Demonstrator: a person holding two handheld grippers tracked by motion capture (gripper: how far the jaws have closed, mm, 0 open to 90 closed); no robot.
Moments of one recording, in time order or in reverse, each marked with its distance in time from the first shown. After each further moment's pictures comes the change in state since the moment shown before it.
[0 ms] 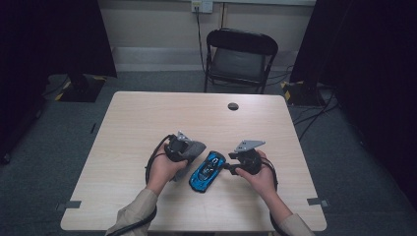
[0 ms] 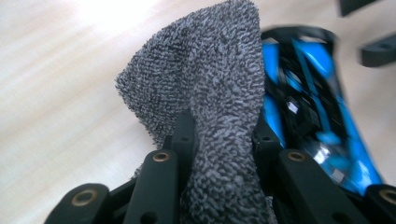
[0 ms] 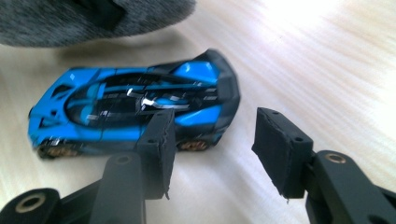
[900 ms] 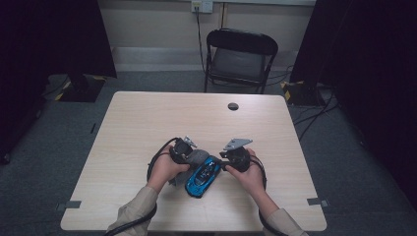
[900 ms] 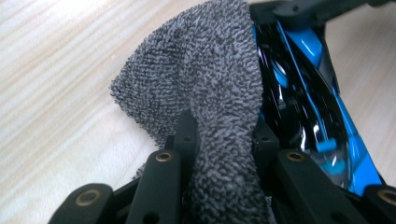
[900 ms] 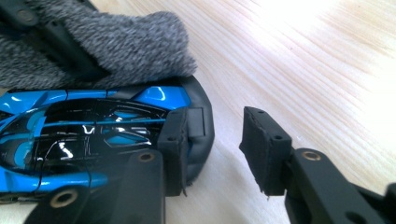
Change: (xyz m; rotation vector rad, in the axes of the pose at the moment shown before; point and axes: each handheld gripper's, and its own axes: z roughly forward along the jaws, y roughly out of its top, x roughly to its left) left arm -0.006 -0.009 0.007 0.128 -0.143 0.099; right arm 0.011 0.012 0.029 0.026 -0.037 -0.027
